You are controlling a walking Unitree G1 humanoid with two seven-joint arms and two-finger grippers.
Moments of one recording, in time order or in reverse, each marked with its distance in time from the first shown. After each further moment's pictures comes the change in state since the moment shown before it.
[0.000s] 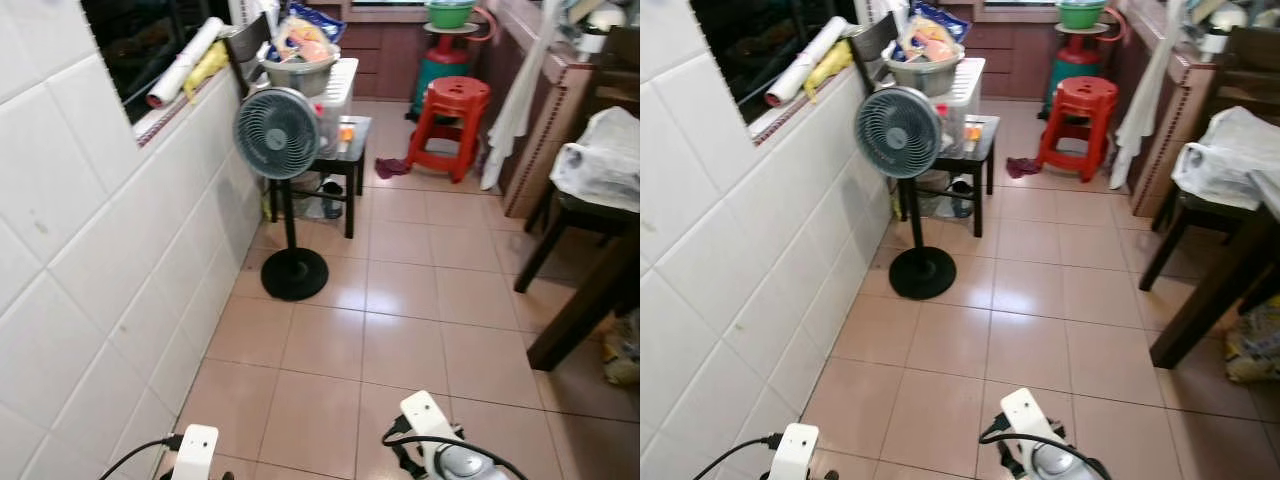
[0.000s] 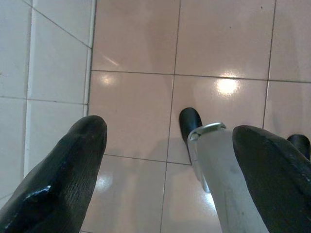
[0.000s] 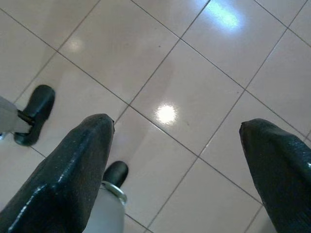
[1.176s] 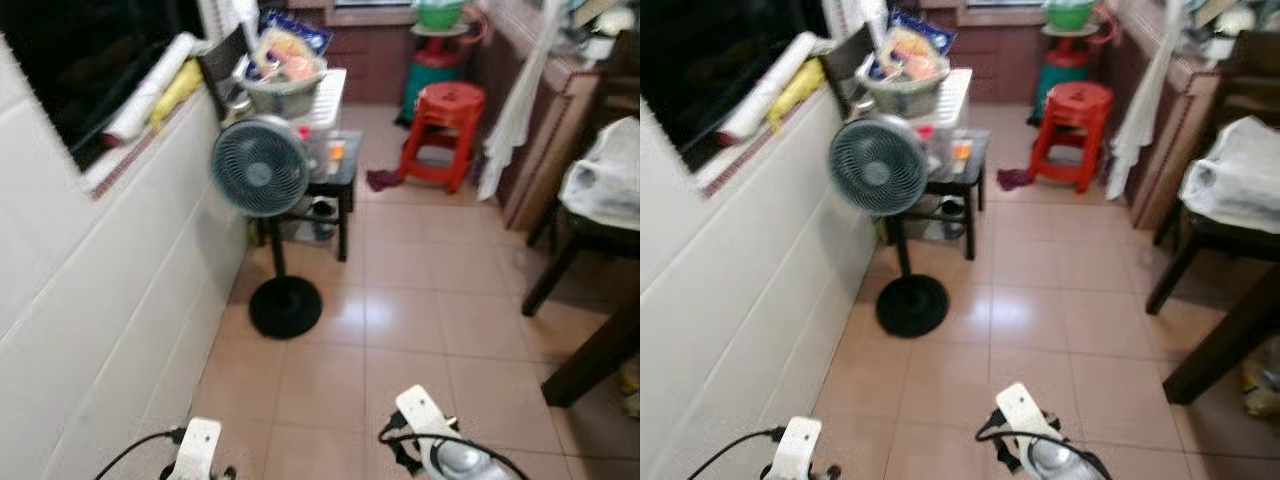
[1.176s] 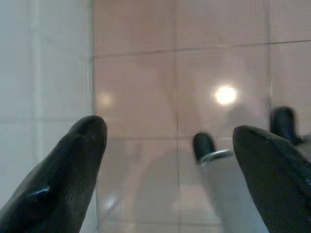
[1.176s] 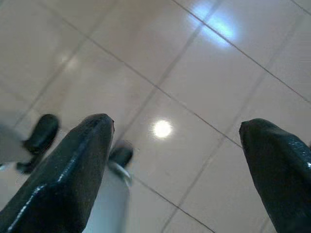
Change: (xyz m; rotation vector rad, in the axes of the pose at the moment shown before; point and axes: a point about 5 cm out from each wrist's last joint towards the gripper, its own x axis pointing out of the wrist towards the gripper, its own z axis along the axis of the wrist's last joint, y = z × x) left arm 0.002 -0.007 0.008 0.035 -0.013 -0.050; right arm 0.000 -0.001 0.006 -0.033 -0.024 0.015
